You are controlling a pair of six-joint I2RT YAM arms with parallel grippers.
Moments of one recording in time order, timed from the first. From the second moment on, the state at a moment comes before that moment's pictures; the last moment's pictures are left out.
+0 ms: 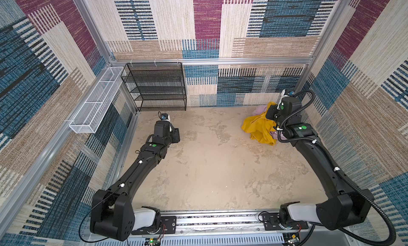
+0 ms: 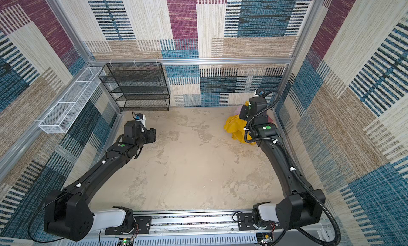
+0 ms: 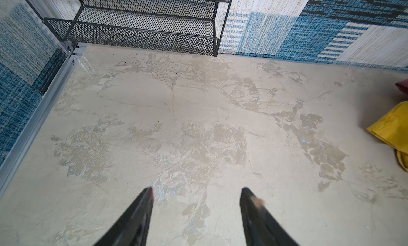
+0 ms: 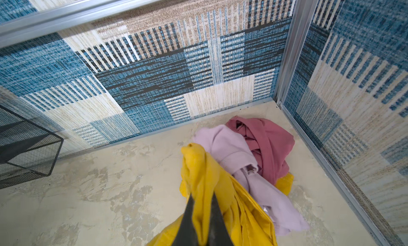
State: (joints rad) left arm -0.24 1.31 0.96 -0.23 -0.16 -0.22; right arm 0.17 1.33 1.36 -0.40 0.27 0.31
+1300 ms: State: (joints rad) left arm -0.24 1.24 1.00 -0.28 -0.18 -0.22; right arm 0.17 1.60 2.10 -0.59 0.04 0.21
